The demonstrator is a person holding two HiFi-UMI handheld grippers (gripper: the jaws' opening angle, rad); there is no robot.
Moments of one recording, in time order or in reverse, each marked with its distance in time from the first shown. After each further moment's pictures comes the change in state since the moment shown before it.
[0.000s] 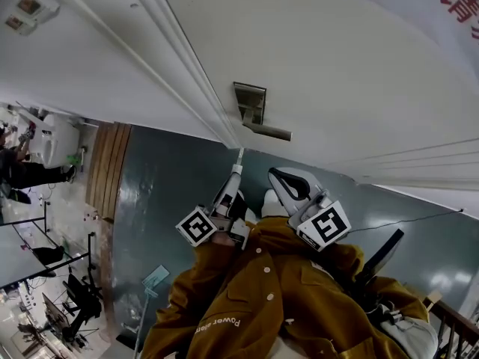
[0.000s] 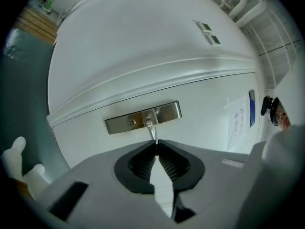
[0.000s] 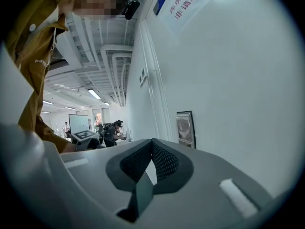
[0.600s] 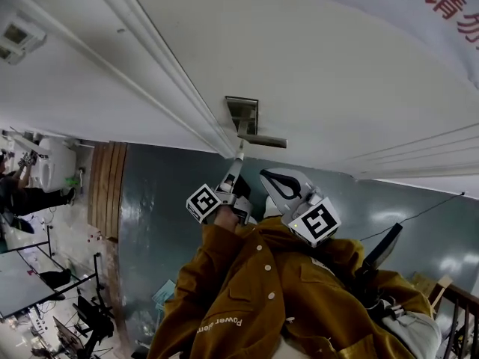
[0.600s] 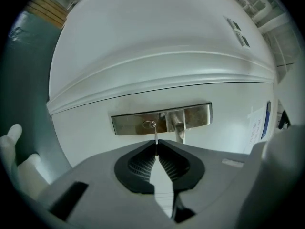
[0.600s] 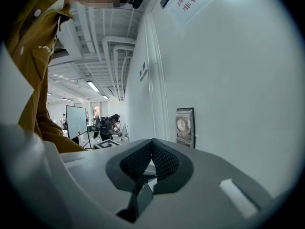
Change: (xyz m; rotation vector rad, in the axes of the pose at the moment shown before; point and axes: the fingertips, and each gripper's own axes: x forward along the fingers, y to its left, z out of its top) left arm 0.077 0.064 0.024 -0.055 0.075 -0.020; right arm 0.025 -0.007 -0.005 -0.058 0.033 -0.044
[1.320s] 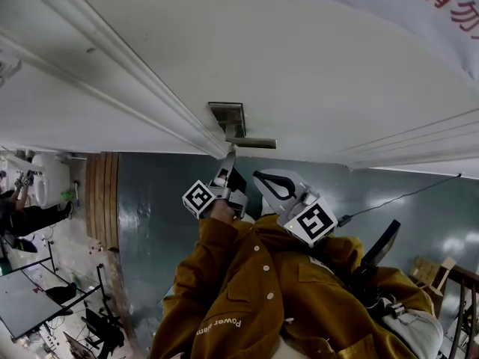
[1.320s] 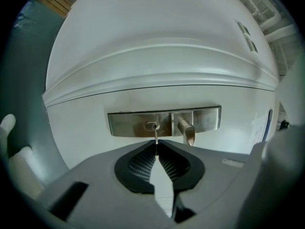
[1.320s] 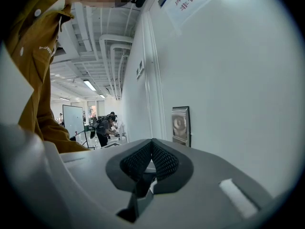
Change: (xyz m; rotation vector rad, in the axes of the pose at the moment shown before) left arm 0.029 0.009 0.005 -0.066 0.013 -0.036; right arm 0.001 -0.007 0.005 -0.075 -0.023 -0.014
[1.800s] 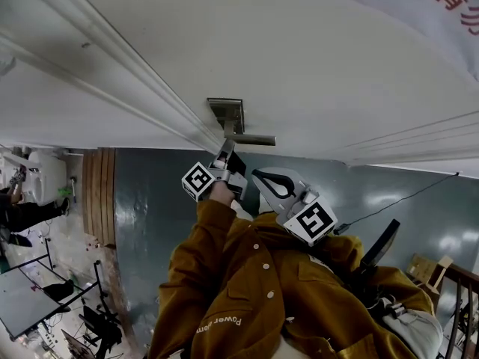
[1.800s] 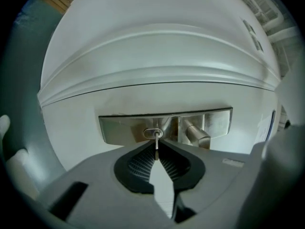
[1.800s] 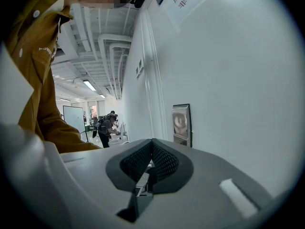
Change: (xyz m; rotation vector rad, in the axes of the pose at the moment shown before) left arm 0.038 0.006 0.014 -0.002 0.007 -0.020; right arm 0.002 0.000 -0.004 0.020 0.007 0.005
